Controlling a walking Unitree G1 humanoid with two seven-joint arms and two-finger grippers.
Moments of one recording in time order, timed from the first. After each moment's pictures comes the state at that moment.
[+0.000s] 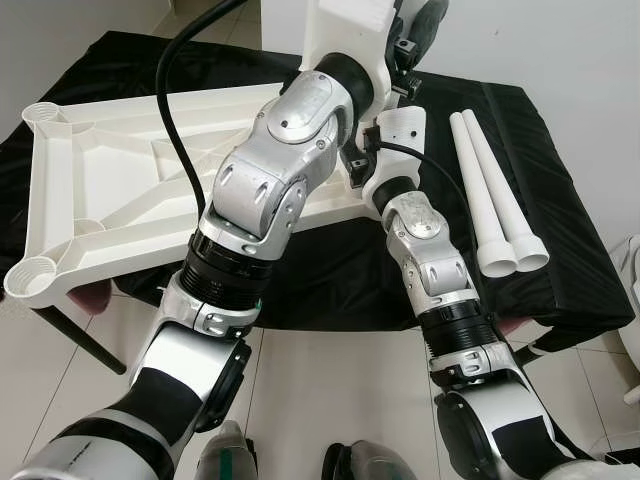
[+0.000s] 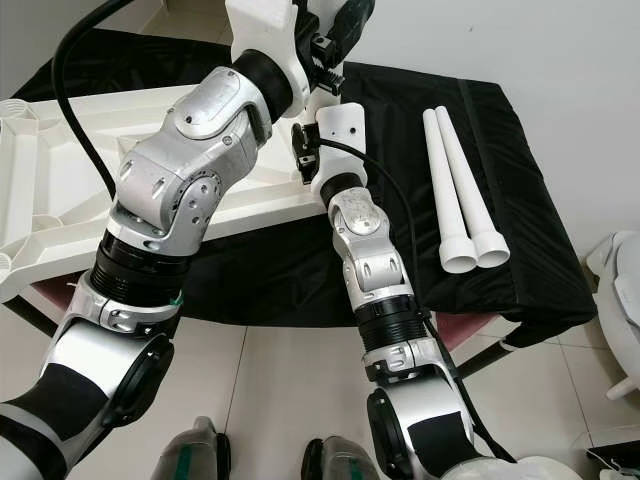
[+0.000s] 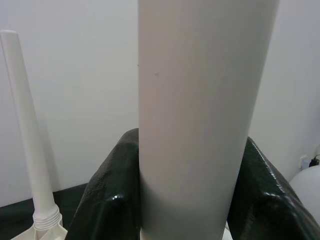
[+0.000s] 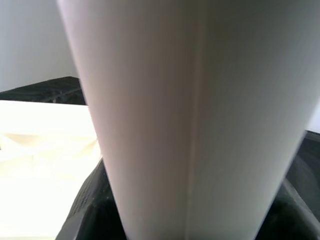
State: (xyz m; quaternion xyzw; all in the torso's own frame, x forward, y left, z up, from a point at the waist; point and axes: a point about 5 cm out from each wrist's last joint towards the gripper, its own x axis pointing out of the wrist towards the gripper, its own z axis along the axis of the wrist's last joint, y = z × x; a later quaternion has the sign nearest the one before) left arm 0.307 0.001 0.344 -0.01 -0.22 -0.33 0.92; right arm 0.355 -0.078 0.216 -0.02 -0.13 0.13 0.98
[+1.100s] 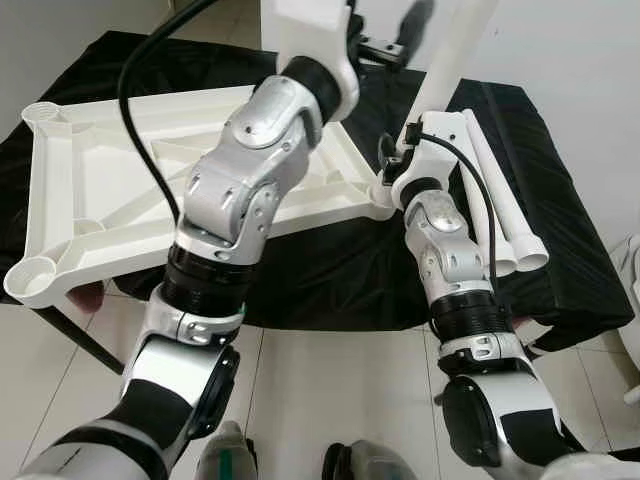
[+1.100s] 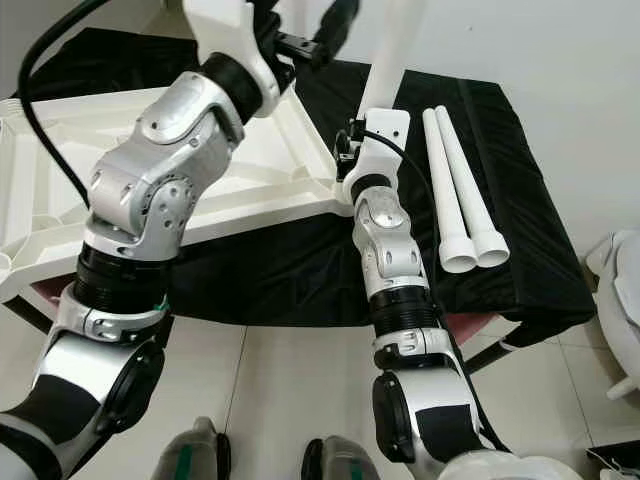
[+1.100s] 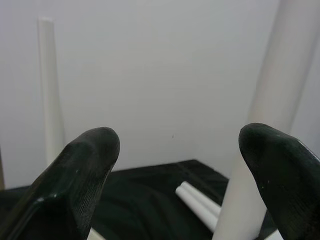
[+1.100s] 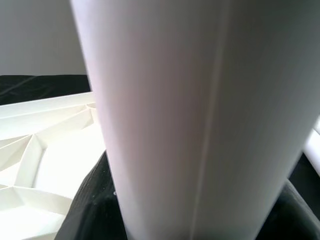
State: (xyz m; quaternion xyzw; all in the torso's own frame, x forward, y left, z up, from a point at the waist) left arm 0.315 0.039 0.330 -0.05 -0.20 -0.29 0.93; right arm 0.372 -0.117 0.202 0.04 -0.07 0.03 1.00
